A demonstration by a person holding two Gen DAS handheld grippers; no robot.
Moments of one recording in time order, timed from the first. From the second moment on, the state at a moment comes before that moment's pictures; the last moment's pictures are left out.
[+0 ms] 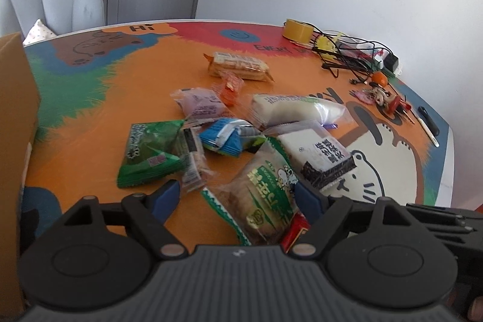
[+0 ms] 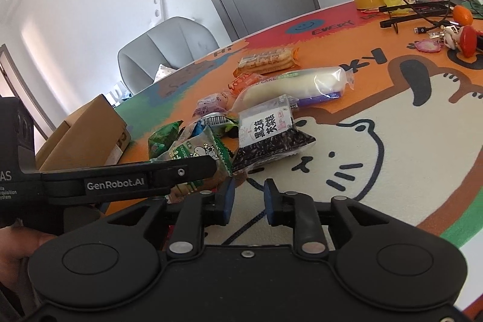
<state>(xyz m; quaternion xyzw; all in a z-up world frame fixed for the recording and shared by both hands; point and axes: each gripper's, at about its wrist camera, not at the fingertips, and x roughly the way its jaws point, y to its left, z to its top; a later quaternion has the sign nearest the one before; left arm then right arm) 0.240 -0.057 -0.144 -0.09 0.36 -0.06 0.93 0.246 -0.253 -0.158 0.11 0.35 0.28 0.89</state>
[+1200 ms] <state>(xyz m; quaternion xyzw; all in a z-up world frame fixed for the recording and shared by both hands) 0.164 -0.005 -0.117 -0.13 0.29 -0.02 0.95 0.219 -0.190 -0.150 0.06 0.33 0.25 0.91</state>
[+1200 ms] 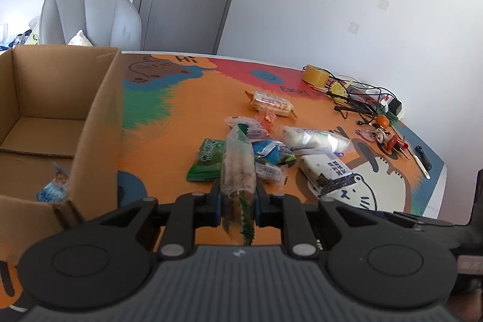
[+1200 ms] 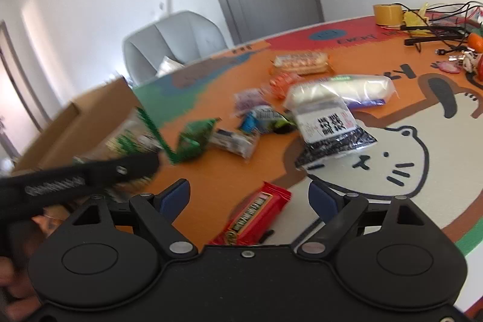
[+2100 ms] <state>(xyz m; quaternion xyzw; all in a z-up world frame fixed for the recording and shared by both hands) 0.163 -0.014 -0.119 -0.14 0.29 -0.03 0.95 0.213 -0.206 -0.153 0.00 0.34 0.22 0.91</state>
